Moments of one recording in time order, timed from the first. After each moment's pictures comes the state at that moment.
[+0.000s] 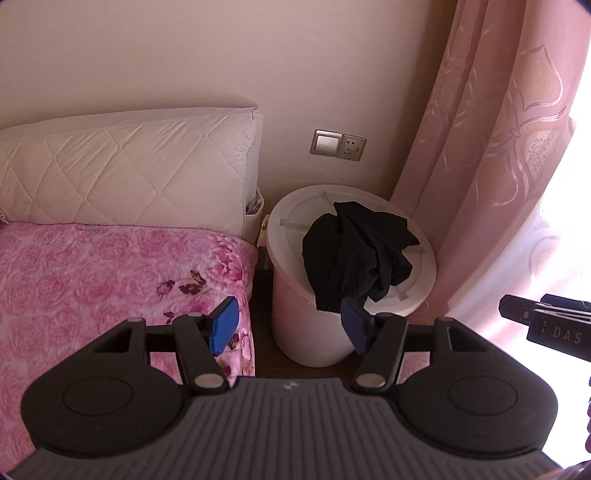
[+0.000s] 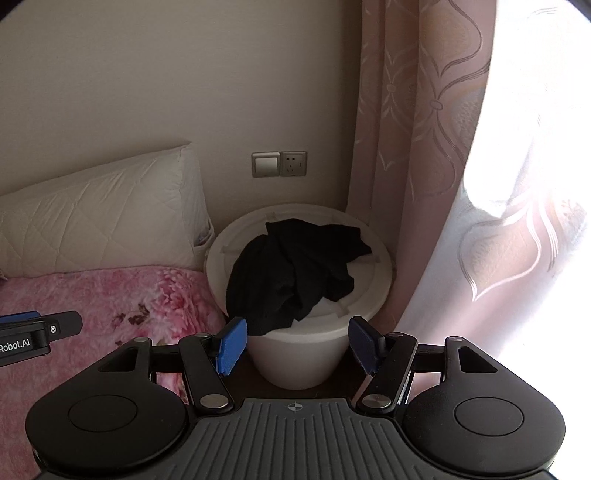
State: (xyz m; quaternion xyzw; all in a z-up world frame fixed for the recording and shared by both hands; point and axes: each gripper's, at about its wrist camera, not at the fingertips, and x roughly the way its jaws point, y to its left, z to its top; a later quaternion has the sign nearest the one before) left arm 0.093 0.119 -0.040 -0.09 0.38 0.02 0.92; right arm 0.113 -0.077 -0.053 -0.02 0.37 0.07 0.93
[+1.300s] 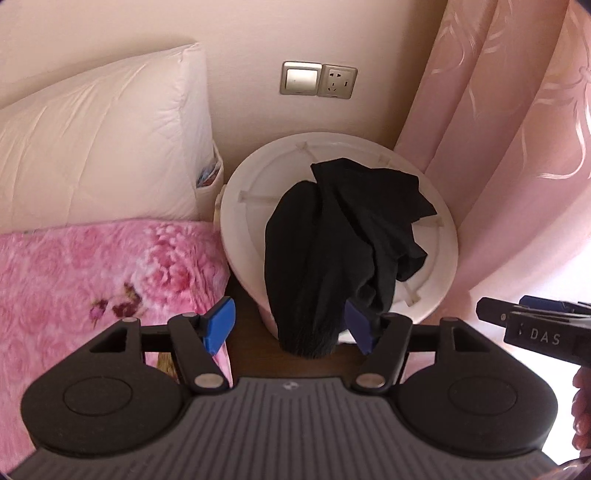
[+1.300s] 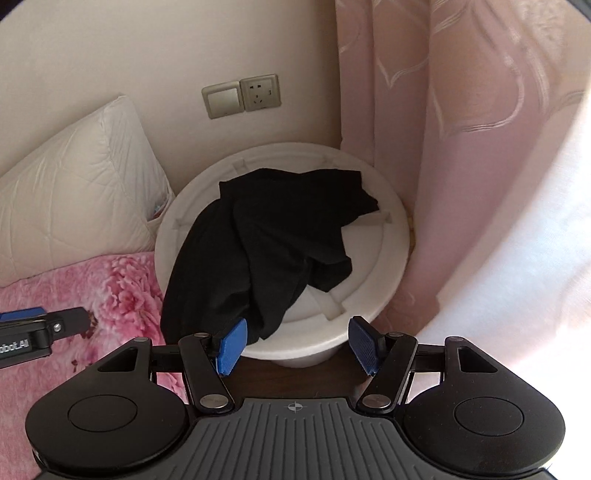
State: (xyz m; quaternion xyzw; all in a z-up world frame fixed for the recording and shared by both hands) left arm 0.303 0.046 -0.131 -0.04 0.48 0.00 0.87; right arm 0.322 -0.141 -0.151 0.03 0.49 0.07 0.87
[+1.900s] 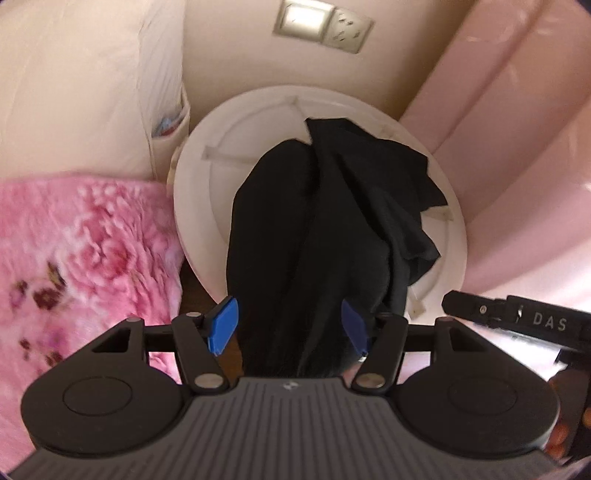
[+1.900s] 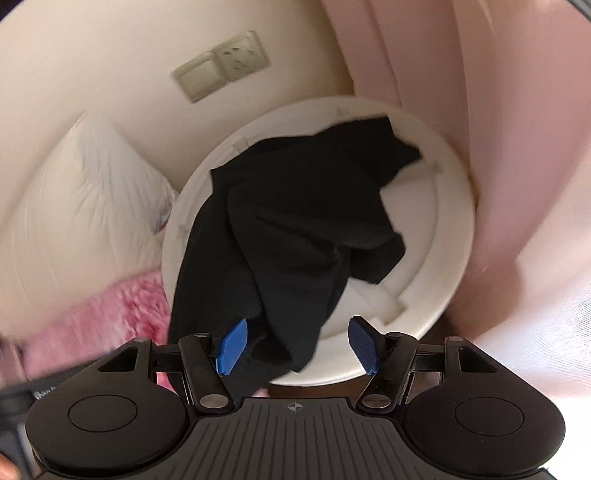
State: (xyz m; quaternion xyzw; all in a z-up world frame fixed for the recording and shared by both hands) left arm 0.379 0.058 -0.240 -0.13 0.54 -0.03 0.83; right arm 0.399 -0.157 -0.249 0.19 0.53 0.10 0.82
